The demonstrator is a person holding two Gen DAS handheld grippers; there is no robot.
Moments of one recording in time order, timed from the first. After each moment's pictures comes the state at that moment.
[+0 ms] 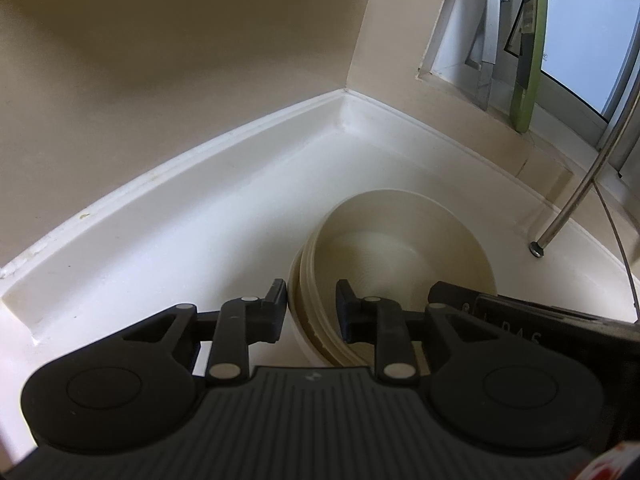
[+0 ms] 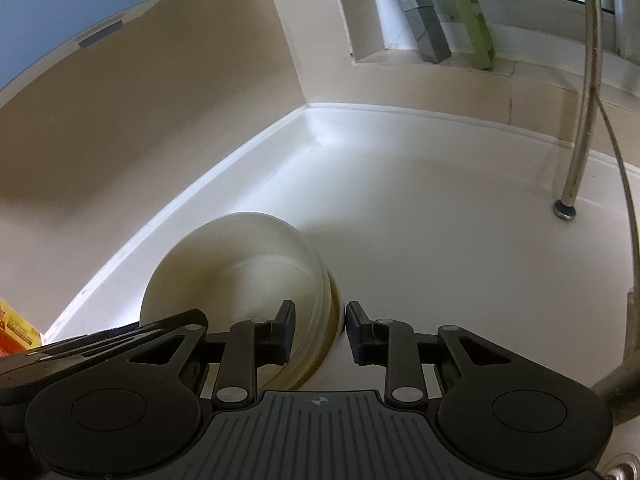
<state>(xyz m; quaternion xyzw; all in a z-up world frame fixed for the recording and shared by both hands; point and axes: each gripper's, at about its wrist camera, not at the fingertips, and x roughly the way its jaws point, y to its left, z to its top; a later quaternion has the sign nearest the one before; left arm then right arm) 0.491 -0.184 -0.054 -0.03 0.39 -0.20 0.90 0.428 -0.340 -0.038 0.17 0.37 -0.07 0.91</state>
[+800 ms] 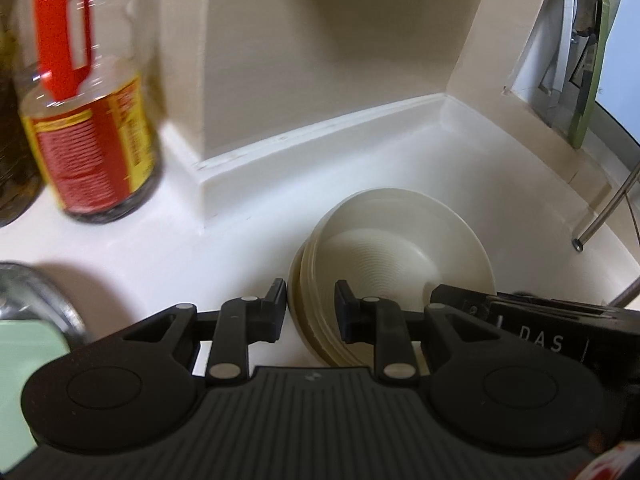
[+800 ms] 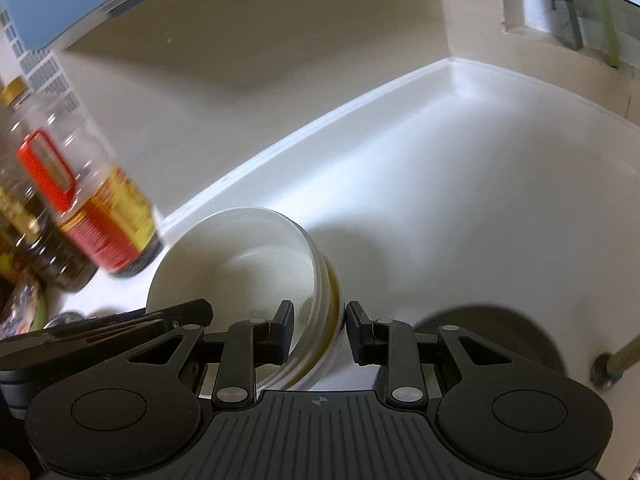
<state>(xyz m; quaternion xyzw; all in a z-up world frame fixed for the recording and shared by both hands) 0.418 -0.065 -0.050 -0.07 0.41 -0.09 0.90 0.395 -0.251 -0.039 0.13 0.41 0.06 0.90</state>
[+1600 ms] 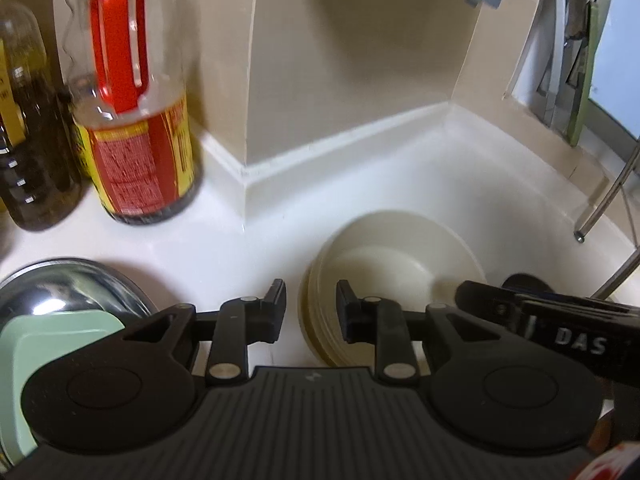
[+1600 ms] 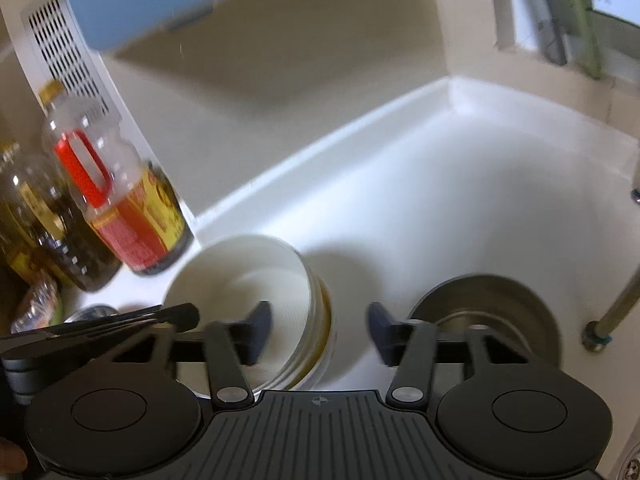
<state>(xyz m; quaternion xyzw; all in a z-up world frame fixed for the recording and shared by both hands) 0.383 -0.042 -0.026 -0.05 0.39 -0.09 0.92 0.353 -0.240 -0.019 0.14 0.37 0.06 0.92</state>
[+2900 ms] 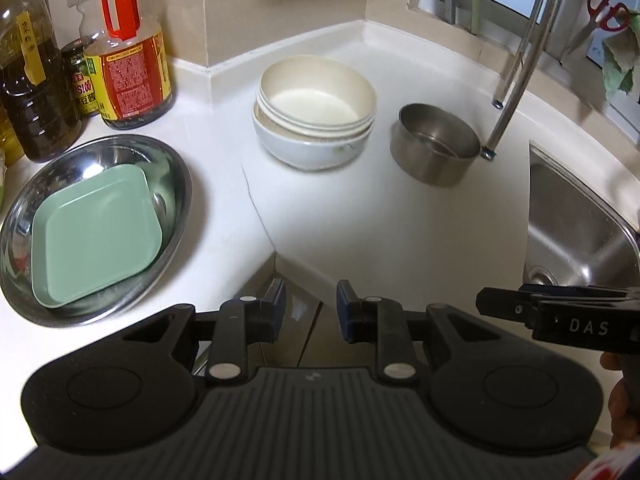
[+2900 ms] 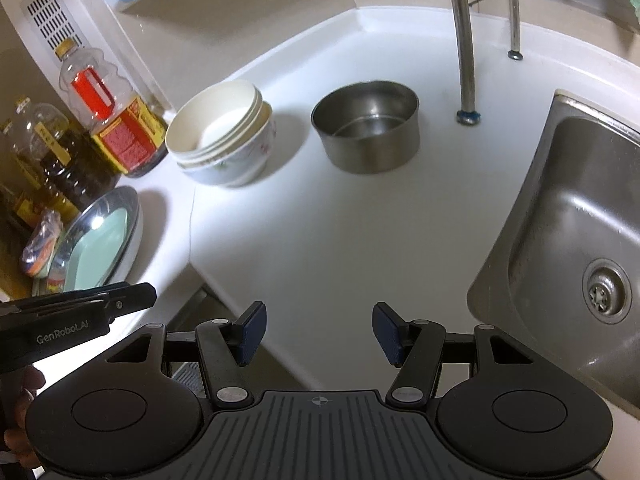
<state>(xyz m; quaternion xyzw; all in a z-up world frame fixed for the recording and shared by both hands) 0.217 -0.032 -0.029 0.03 0.44 -0.17 0.88 0.152 -0.231 -0.036 0.18 0.44 -0.01 0.88</state>
